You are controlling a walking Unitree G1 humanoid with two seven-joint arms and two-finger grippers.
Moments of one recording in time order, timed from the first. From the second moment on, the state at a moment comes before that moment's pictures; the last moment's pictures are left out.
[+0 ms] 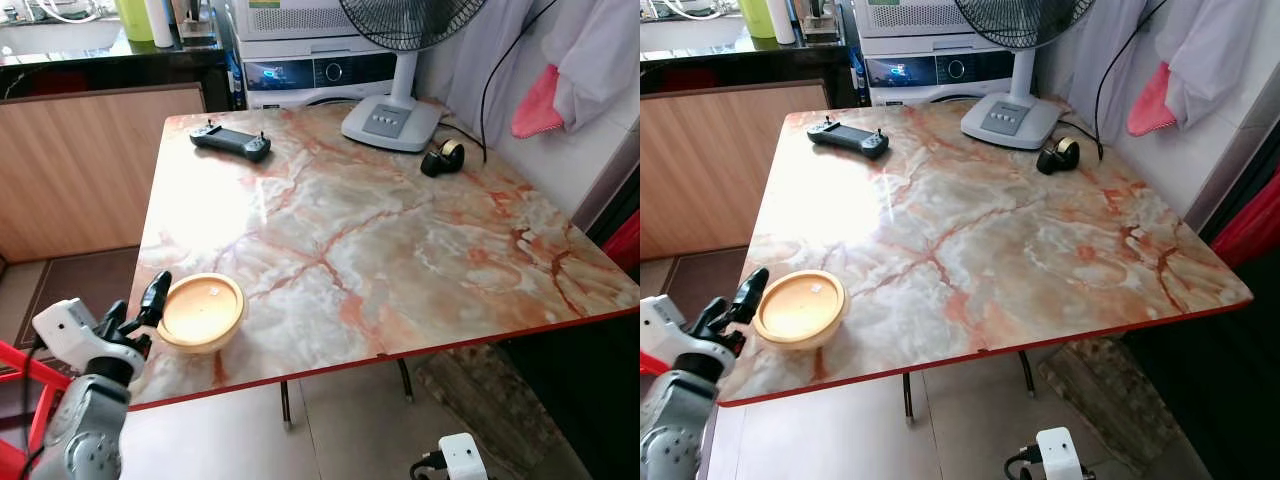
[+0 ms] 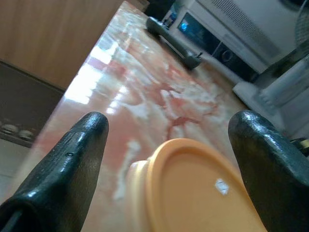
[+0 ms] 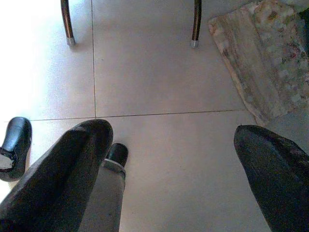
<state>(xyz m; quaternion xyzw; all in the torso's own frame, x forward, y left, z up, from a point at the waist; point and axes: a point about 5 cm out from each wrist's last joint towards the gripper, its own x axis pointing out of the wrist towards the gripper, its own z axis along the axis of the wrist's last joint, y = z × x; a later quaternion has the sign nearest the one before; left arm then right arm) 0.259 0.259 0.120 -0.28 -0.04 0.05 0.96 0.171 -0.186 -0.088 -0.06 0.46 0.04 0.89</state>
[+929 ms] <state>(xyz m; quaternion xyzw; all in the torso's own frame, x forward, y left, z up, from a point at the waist) 0.268 0.247 0.097 -0.35 -0.01 0.03 0.93 0.164 -0.188 -0.091 -0.06 0.46 0.04 0.88</state>
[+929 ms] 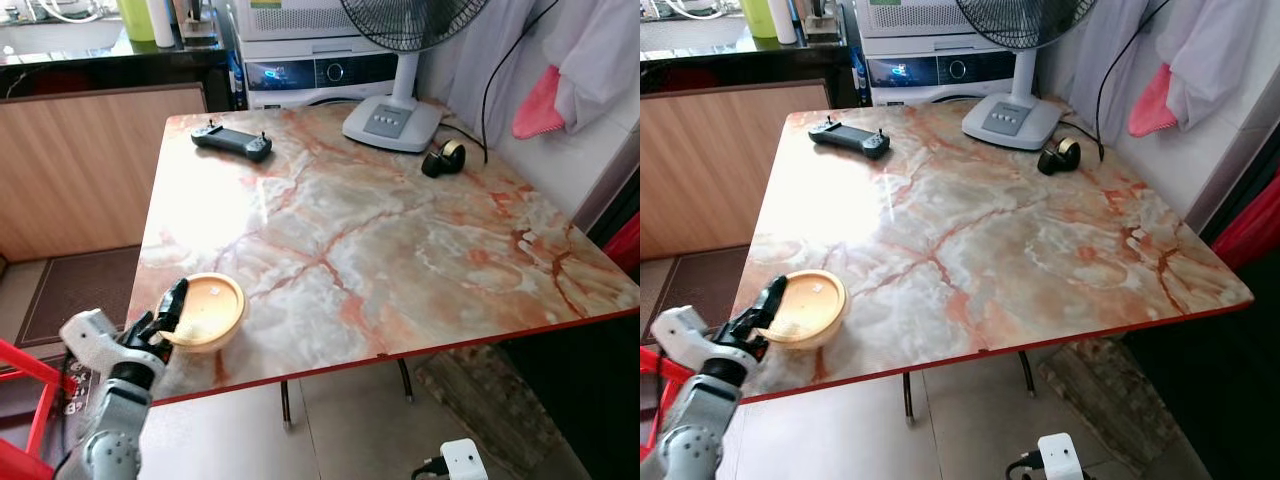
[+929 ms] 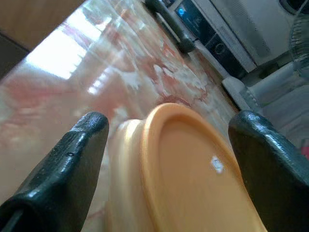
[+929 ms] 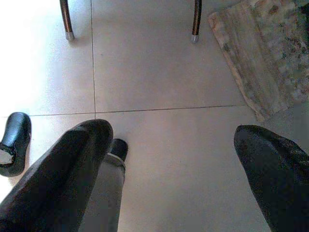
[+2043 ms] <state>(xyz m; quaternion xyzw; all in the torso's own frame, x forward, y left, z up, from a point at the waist) 0.286 0.232 0.084 -0.38 -0.01 -0.01 0.92 0.164 -0.189 -0.091 -0.07 0.47 0.04 0.88</state>
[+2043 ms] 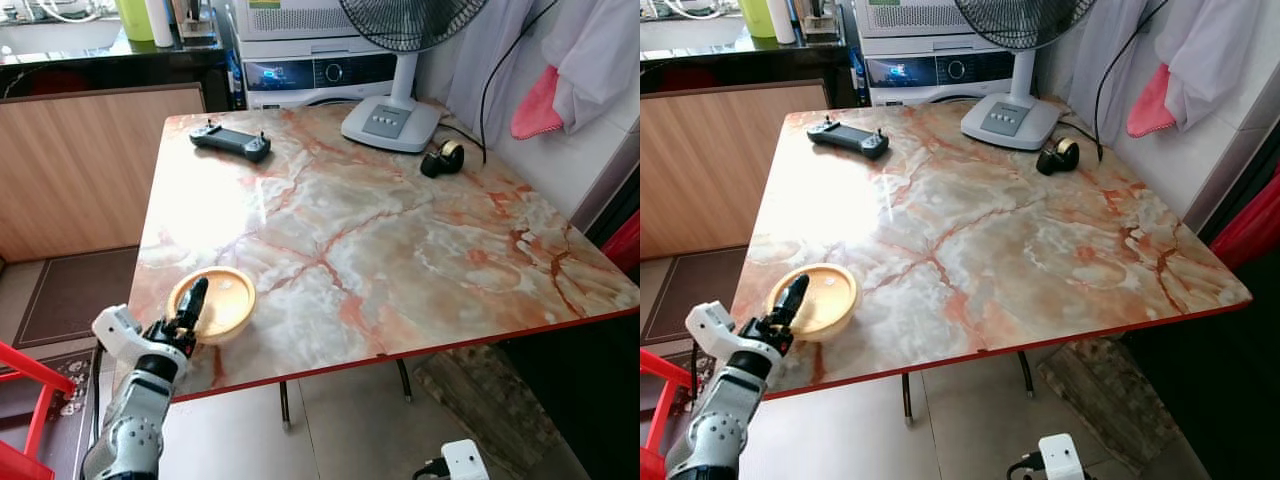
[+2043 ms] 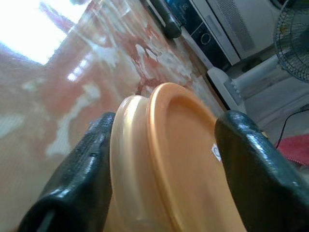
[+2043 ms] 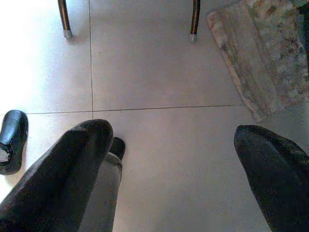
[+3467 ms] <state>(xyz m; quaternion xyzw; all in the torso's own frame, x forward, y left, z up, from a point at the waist) 0.279 0.230 0.145 -0.31 -0.11 -0.03 0.94 0.158 -0.185 -0.094 -0.07 0.47 0.04 0.88</state>
